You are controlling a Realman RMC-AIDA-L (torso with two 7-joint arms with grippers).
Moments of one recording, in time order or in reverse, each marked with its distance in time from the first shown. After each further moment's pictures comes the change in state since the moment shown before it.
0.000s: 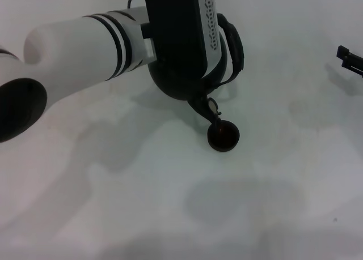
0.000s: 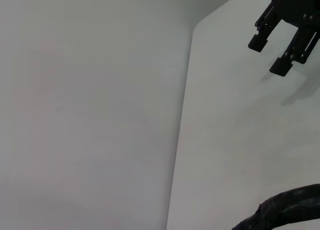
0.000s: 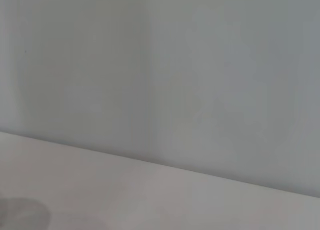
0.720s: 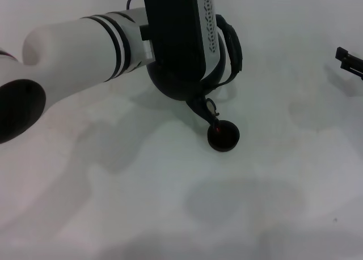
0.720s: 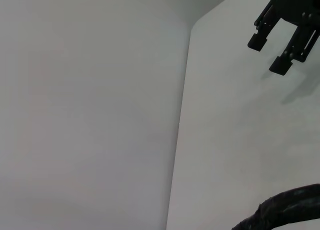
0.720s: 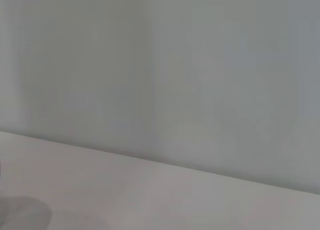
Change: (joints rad) left arm 0.005 0.000 0.000 -0.002 0.000 0.000 0.016; right arm 0.000 0.000 0.000 0.008 0.000 0.002 0.000
